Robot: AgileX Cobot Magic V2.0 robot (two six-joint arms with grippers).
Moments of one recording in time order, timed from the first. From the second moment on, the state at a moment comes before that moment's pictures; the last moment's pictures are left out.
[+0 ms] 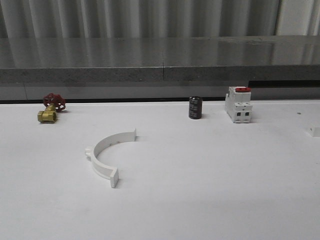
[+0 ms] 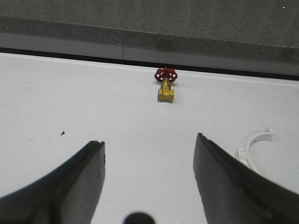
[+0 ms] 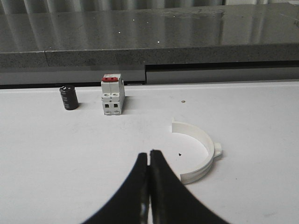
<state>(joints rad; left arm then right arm) -0.13 0.41 -0.48 0.17 0.55 -0.33 0.01 -0.01 0.03 0.08 0.15 -0.02</state>
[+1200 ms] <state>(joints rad) -0.13 0.29 -0.41 0.19 0.56 -0.33 0.01 0.77 -0.68 0.08 0.69 0.01</state>
